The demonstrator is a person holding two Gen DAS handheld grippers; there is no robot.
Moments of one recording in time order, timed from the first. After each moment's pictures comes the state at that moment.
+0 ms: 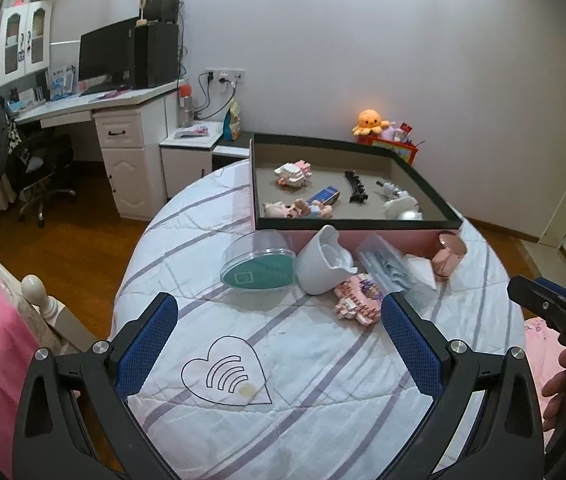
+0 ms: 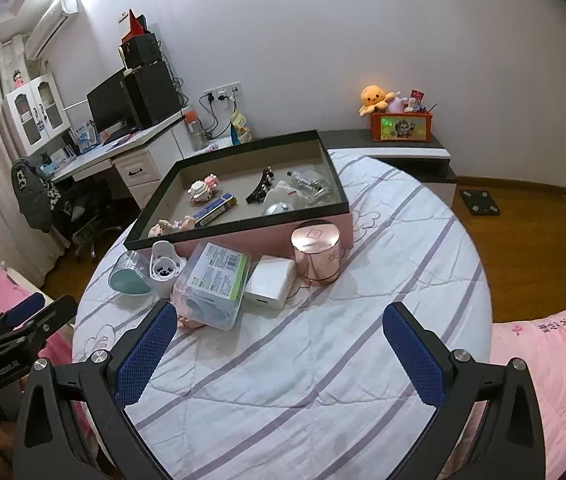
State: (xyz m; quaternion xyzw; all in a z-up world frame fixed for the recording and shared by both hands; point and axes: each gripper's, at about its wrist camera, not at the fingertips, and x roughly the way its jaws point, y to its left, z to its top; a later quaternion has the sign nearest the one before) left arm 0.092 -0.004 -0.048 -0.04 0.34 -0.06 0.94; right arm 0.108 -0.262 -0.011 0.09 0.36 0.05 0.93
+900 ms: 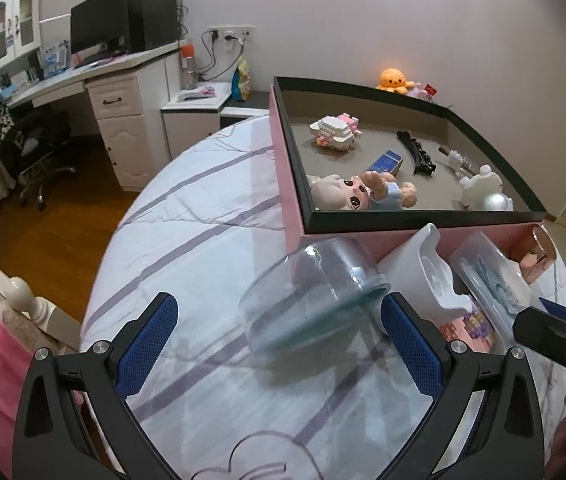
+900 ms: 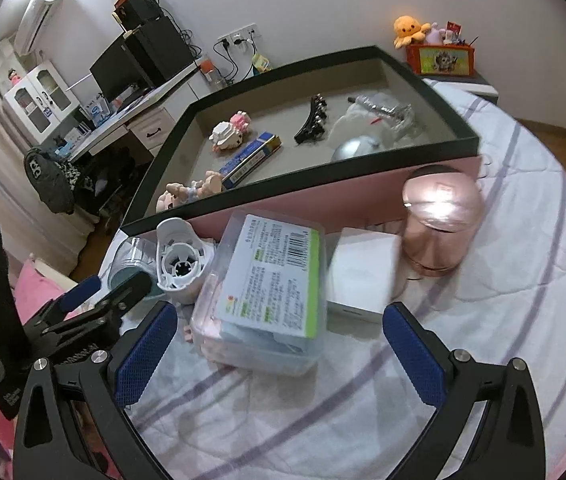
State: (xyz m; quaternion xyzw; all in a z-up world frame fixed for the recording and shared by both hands) left arm 0.196 0.011 -0.112 -0.02 0.41 -0.04 0.91; right arm 0.191 -0.216 -0.067 0.14 0.45 0.11 0.87
